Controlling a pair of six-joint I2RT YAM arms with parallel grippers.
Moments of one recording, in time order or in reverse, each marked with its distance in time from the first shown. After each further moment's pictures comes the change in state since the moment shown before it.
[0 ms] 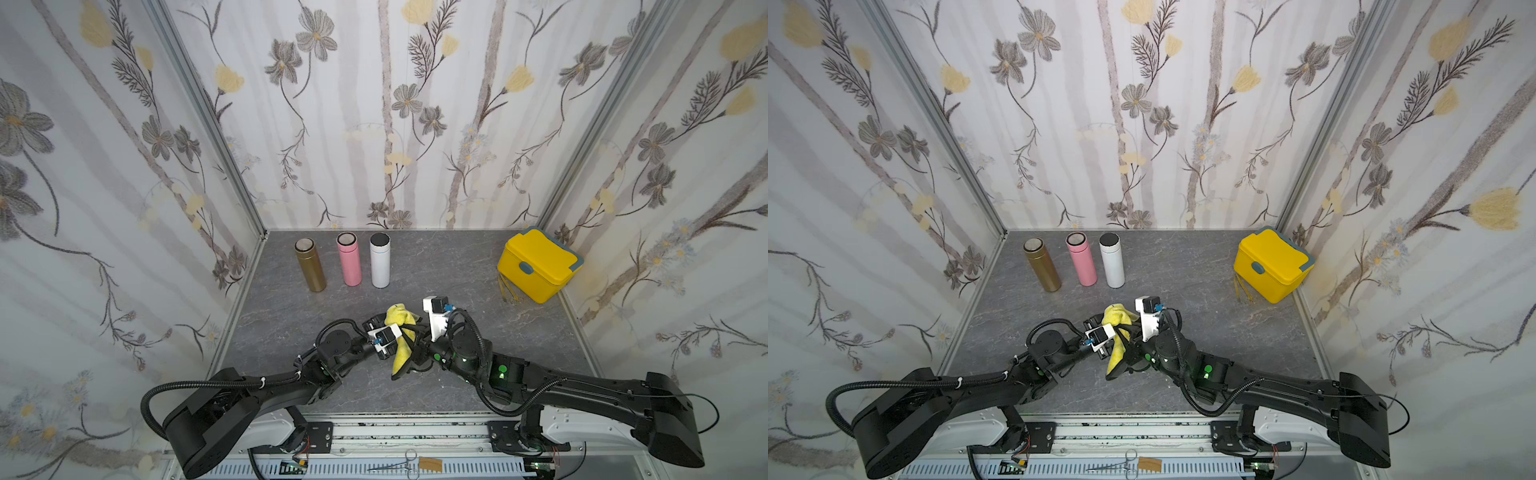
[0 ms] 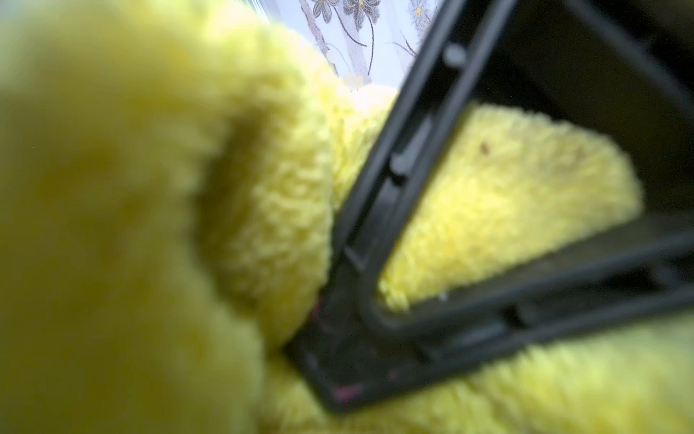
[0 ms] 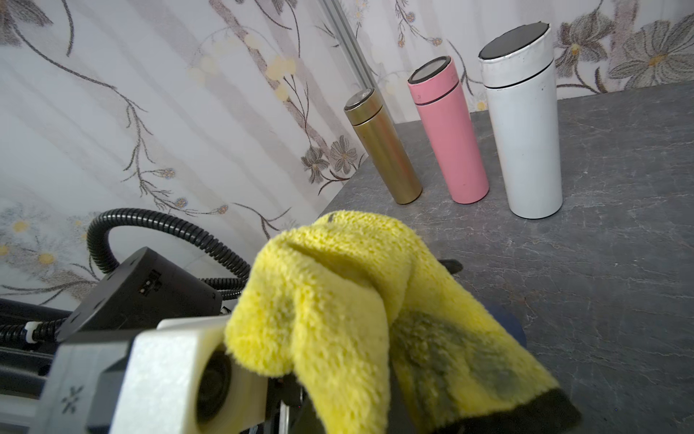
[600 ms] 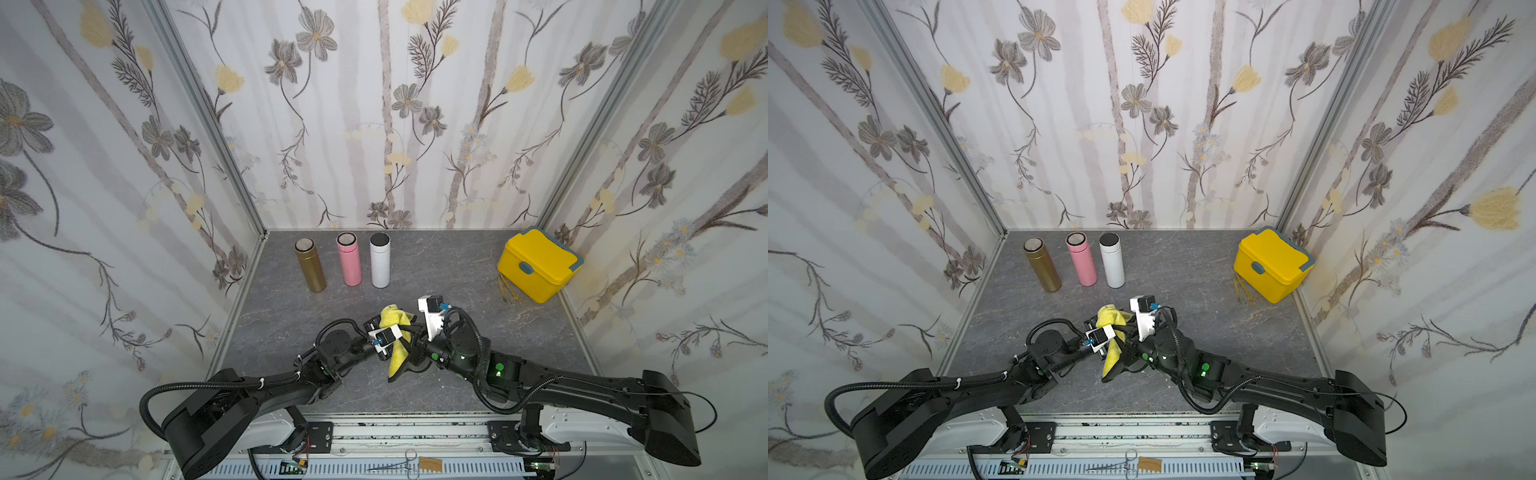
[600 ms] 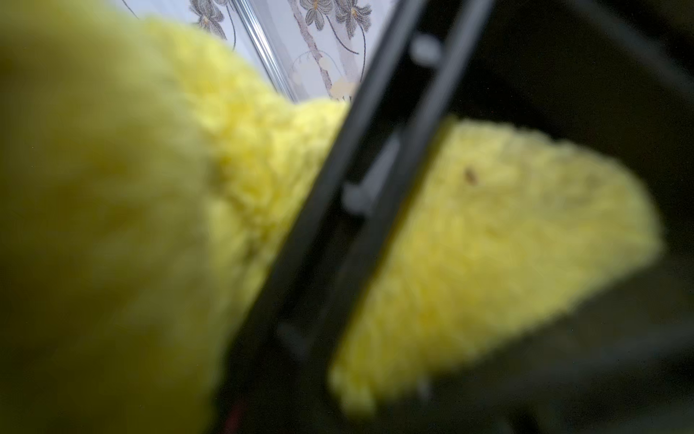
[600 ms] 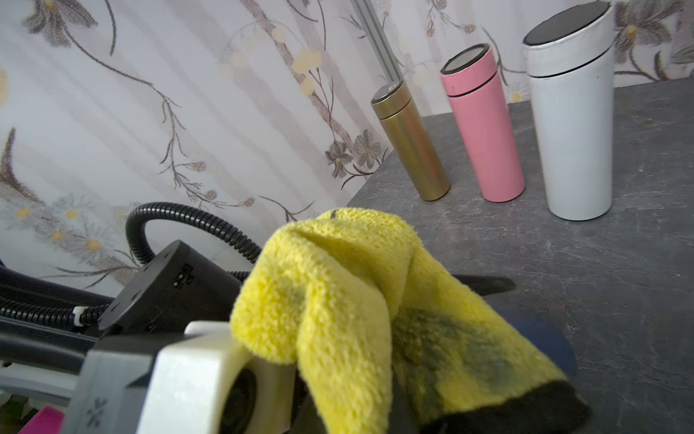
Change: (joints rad) left arm -0.001 -0.009 0.004 -0.005 0.037 -0.007; right arm -0.011 0.030 0.027 0.019 -0.088 0.003
